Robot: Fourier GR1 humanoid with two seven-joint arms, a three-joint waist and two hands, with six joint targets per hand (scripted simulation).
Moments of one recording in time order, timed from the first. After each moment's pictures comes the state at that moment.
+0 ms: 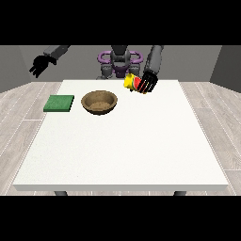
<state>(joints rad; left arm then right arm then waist) -0.72 0.19 -0.13 -0.52 -0.65 0.79 -0.27 -0.35 -0.41 -0.36 -0.88 -0.29 0.37 -0.22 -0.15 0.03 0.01</state>
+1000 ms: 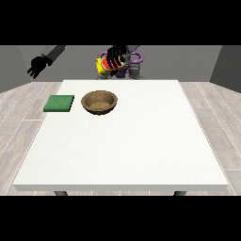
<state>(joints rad) -1.10 0.00 -0.67 -0.51 -1.22 0.33 0.50 -0.32 -0.50 -0.42 -0.58 -0.26 0.46 -0.37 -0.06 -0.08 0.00</state>
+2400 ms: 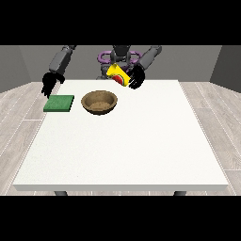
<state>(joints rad) -0.52 0.01 -0.51 -1.09 -0.61 0.70 0.20 -0.46 -0.44 -0.42 -0.64 -0.28 0.34 -0.42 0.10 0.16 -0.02</state>
